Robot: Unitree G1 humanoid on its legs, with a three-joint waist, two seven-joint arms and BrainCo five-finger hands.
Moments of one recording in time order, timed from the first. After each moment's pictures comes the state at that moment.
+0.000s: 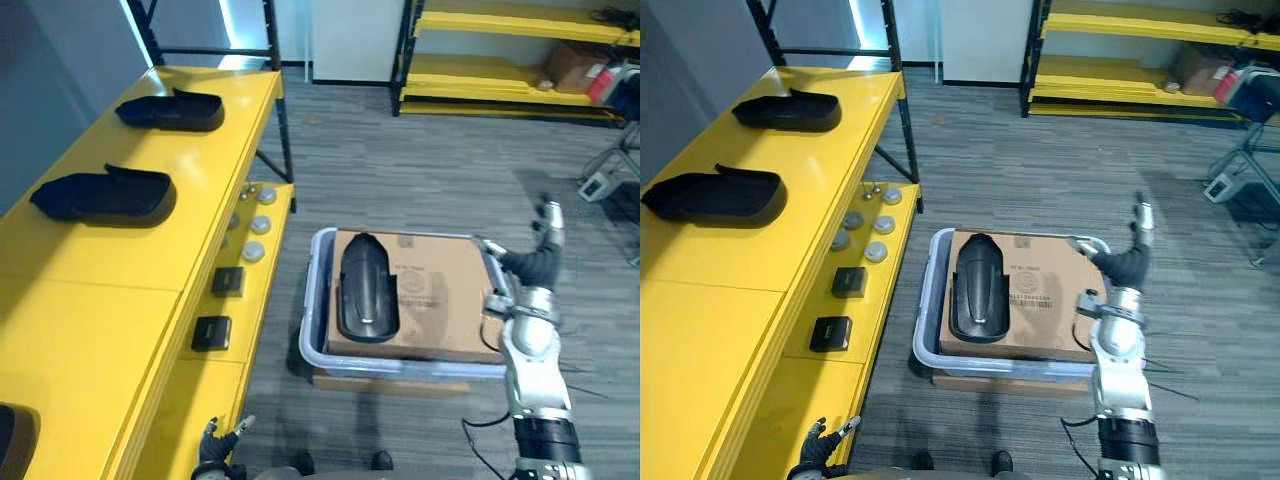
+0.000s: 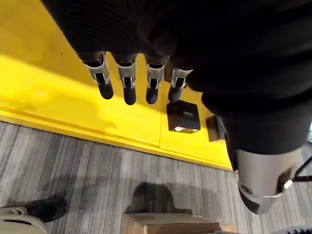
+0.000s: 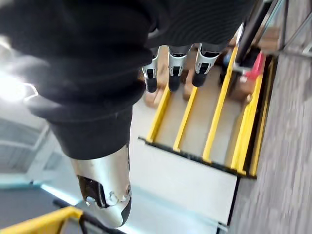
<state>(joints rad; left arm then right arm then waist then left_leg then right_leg) 0.23 0.05 0.15 0.77 0.13 -0.06 0.24 -0.23 -0.16 -0.10 0.19 -0.20 -0.11 -0.32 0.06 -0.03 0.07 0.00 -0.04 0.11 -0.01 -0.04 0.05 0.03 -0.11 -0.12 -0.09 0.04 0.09</state>
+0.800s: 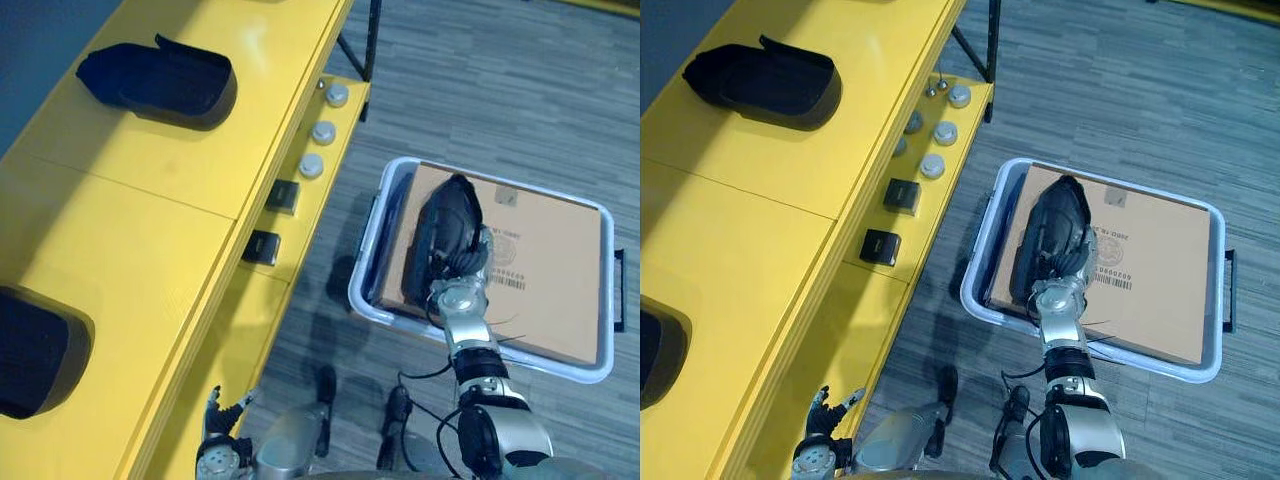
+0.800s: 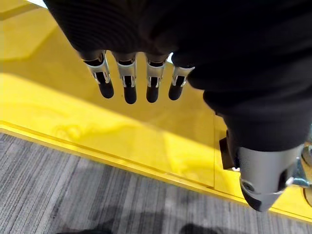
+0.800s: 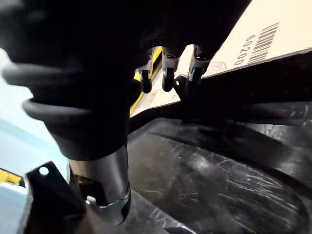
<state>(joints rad) 0.18 0.05 0.07 0.68 0.12 -0.07 0.33 -0.52 -0.05 -0.27 0.62 -0.40 0.14 -0.57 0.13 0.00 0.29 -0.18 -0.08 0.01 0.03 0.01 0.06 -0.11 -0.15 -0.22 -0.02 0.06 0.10</state>
